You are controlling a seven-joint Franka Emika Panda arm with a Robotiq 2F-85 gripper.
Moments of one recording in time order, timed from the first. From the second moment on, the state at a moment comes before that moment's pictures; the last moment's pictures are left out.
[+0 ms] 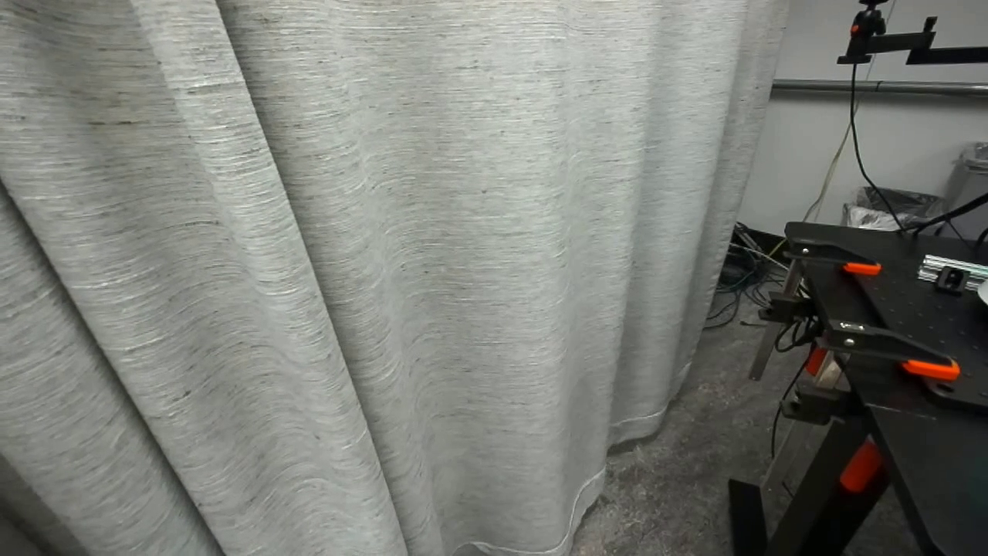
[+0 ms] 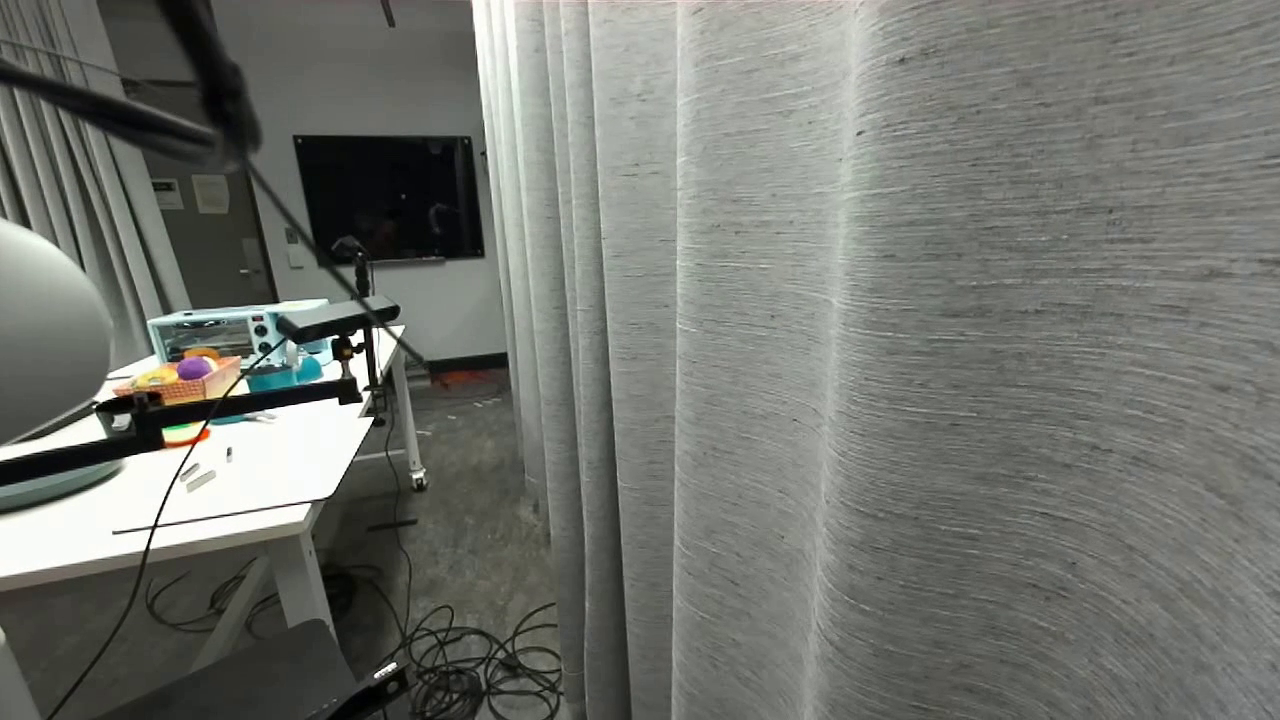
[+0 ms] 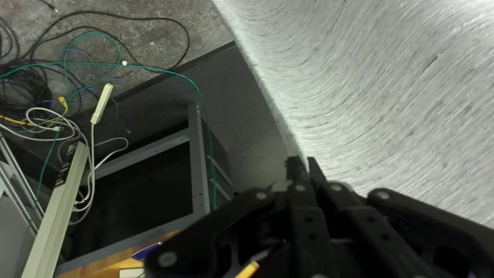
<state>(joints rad) -0.93 -0.10 -0.32 -2.05 0.40 2.27 -0.63</state>
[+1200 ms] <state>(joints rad) -0.84 -0.03 -0.41 -1.90 0.40 2.24 -0.64</state>
